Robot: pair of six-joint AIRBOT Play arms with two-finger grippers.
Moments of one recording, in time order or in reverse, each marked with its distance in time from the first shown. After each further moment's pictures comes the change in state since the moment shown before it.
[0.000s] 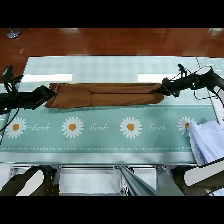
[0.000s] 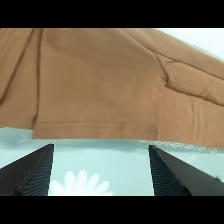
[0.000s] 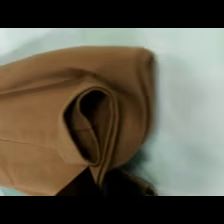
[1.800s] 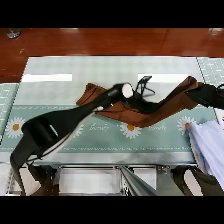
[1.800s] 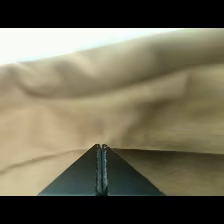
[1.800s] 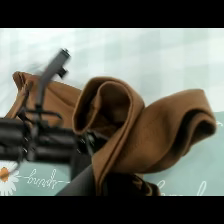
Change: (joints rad) left arm -1.028 -0.979 0.977 -0.121 0.043 -0.176; right arm -0.125 1.081 -0.423 -0.024 0.111 0.050
